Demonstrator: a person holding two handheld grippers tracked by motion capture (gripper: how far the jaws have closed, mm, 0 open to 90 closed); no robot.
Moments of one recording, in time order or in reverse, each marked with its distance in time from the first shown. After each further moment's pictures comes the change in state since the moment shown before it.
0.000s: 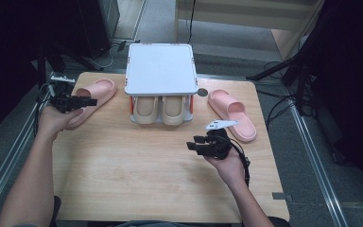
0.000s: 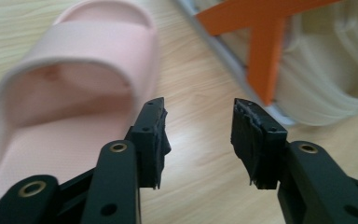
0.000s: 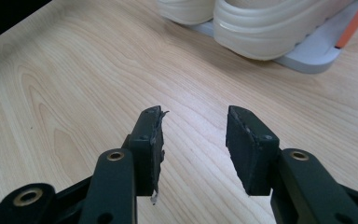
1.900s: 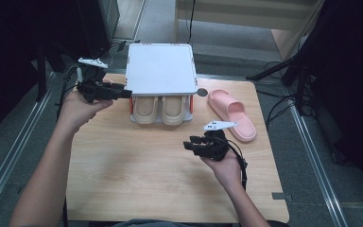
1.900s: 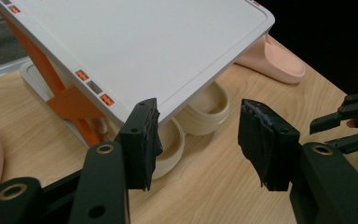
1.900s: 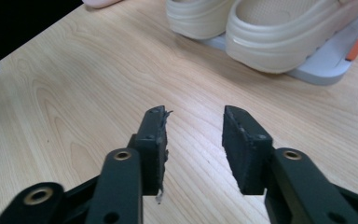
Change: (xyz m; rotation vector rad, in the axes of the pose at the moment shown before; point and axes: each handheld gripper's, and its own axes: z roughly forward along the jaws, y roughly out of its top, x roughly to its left) left arm -0.152 0.068 -0.038 -0.028 -0.211 0.195; right arm 0.014 0.003 -0.002 -0.040 0.012 0.015
